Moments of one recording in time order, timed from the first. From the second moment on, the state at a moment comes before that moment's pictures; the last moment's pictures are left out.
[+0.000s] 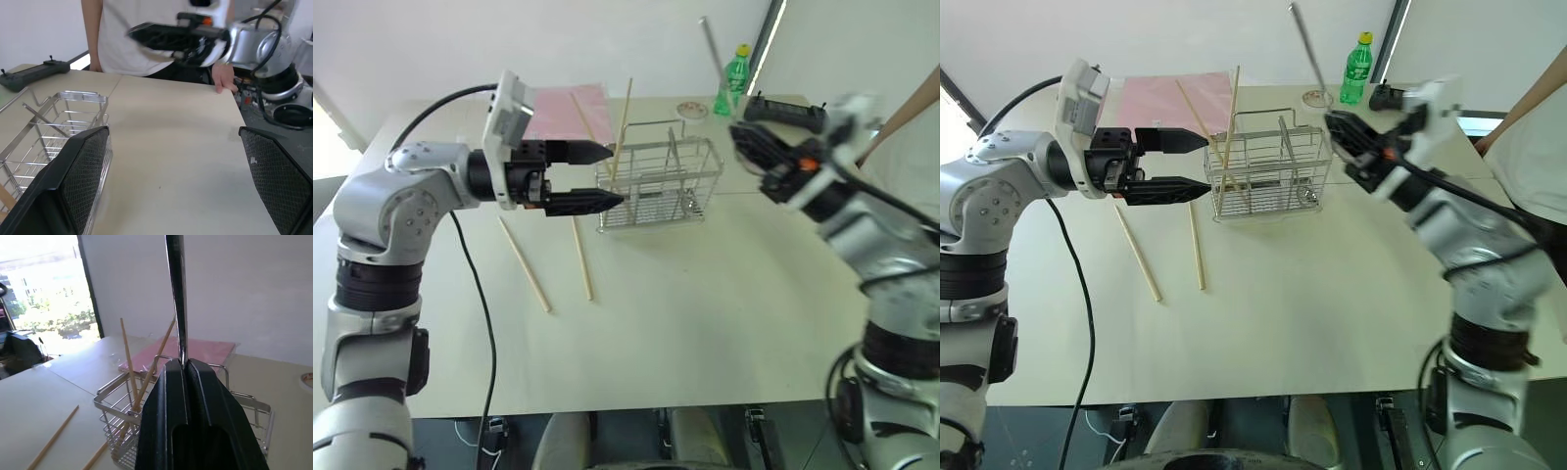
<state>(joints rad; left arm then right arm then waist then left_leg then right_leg) -0.84 0.72 0.02 -0.10 -0.77 0.80 -1.11 -0.59 -0.47 -0.19 -0.31 0.72 0.70 0.34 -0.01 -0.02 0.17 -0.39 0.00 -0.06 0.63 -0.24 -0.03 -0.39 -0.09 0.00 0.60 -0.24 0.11</state>
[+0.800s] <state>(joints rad) -0.79 0.73 0.08 -0.20 -0.82 0.85 -1.00 -0.87 -0.17 -0.09 0.41 0.35 0.19 0.36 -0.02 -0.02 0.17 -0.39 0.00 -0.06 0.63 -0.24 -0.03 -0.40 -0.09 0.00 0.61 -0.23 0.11</state>
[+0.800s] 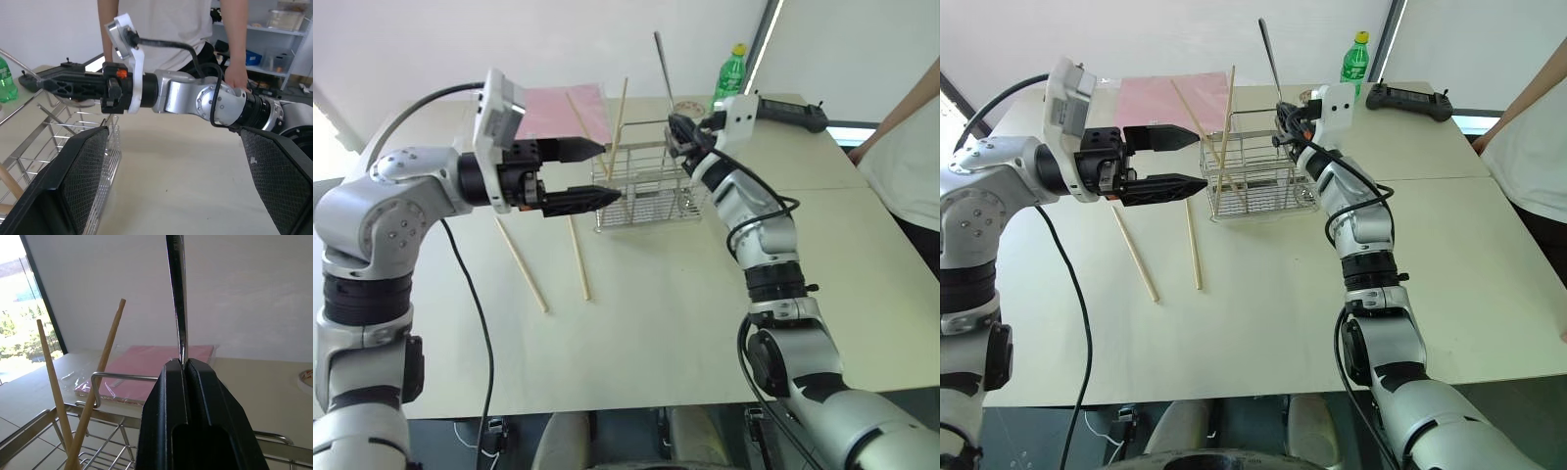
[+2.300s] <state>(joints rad) -0.78 0.84 0.09 -0.07 -0.71 0.83 -1.02 -0.47 -0.89 -0.39 -0.51 0.82 0.87 0.69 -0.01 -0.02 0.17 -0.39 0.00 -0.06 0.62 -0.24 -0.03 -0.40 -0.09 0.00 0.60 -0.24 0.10</state>
